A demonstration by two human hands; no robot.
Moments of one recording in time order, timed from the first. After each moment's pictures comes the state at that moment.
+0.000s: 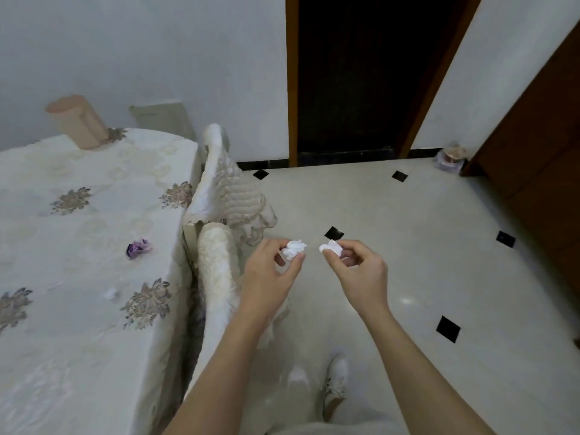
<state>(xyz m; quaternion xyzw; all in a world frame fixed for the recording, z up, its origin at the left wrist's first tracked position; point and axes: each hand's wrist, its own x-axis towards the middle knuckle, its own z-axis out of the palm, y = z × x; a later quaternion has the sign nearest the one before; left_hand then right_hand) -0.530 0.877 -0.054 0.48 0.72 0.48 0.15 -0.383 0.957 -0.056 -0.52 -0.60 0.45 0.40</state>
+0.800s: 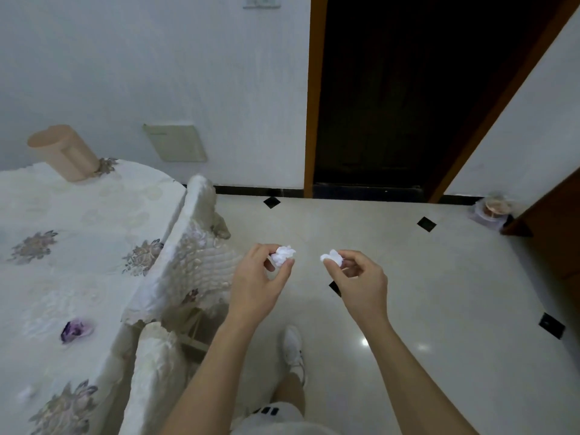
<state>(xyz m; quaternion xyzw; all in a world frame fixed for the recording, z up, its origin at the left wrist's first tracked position) -0.601 1.145 -0.053 0.43 0.78 0.45 0.09 -0.447 1.251 -0.057 -0.48 -0.63 0.49 0.36</state>
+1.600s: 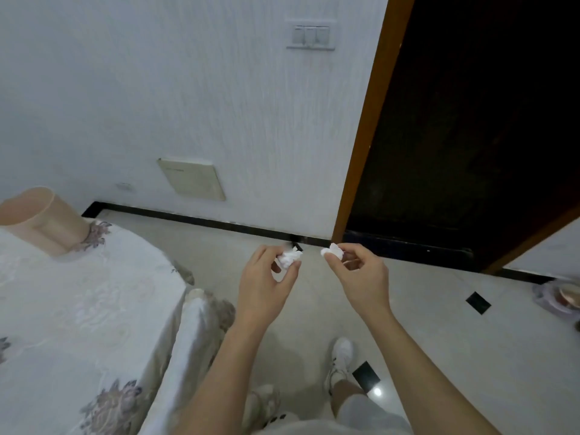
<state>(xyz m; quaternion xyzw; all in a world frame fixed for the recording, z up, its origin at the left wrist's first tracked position) -0.878 1.413 -0.048 0.37 0.81 0.46 0.05 -0.754 1.543 -0.045 -0.41 -0.71 0.48 0.32</state>
